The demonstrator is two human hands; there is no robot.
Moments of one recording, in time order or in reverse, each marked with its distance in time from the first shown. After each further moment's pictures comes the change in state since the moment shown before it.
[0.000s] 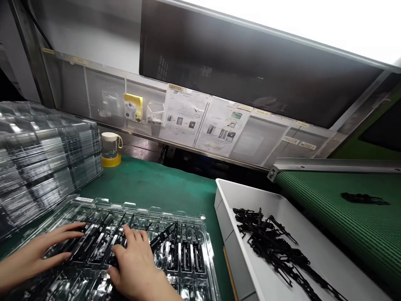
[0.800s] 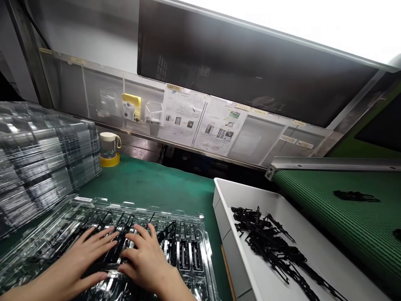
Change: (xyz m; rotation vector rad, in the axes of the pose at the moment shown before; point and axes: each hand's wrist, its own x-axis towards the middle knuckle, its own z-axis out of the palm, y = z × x) left_hand 0.005 0.080 0.043 0.289 0.180 0.341; right_hand -0.017 0.028 -0.011 -0.021 0.076 -0.144
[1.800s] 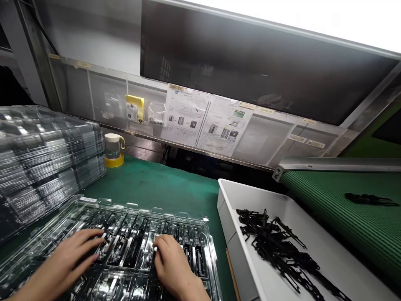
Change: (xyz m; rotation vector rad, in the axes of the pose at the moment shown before) left_hand -0.015 -0.017 0.002 0.005 0.136 -0.217; right_hand -0.028 0.015 -0.018 0.172 0.070 0.323
